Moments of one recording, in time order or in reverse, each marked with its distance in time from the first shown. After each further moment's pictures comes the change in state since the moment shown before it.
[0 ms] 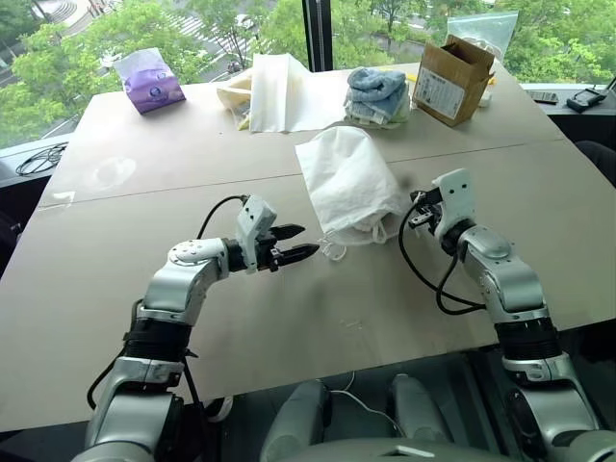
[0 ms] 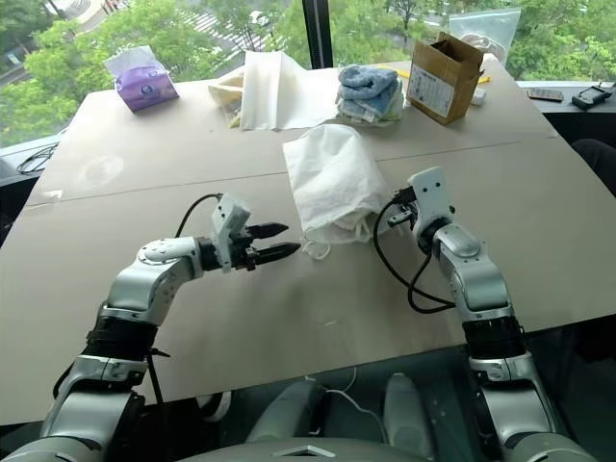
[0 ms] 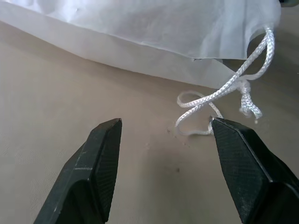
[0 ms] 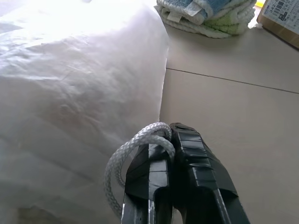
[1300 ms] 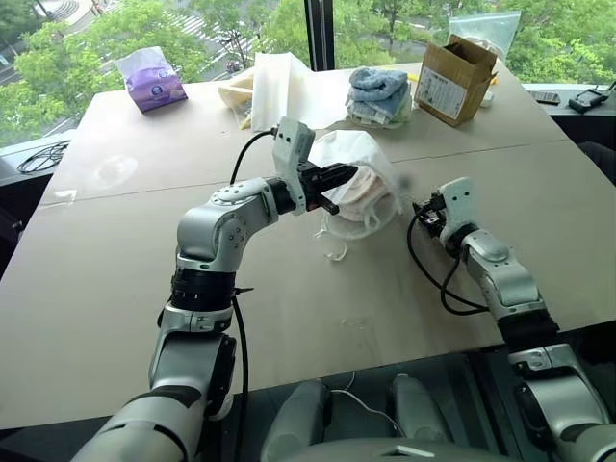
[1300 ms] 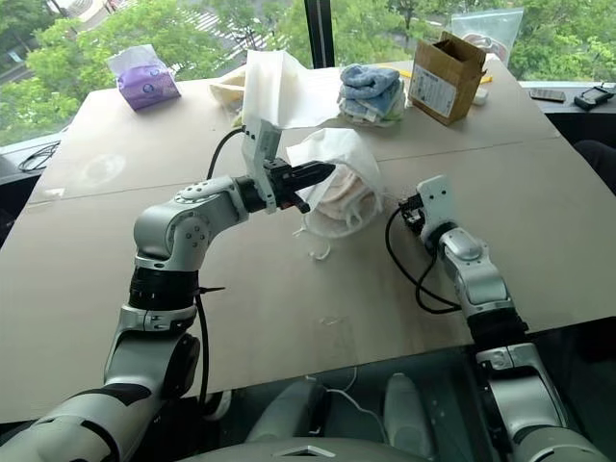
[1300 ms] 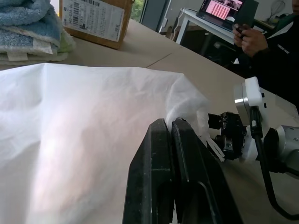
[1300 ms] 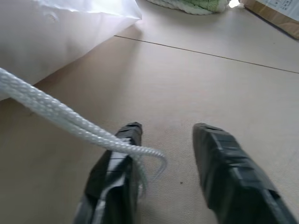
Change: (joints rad) left arm -0.313 -0.197 0.069 -0.172 -0.160 0.415 0.342; right arm -0.021 -0.071 0.059 0.234 0.004 -0.227 -0.031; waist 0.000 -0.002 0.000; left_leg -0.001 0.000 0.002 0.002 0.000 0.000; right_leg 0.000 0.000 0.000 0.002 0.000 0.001
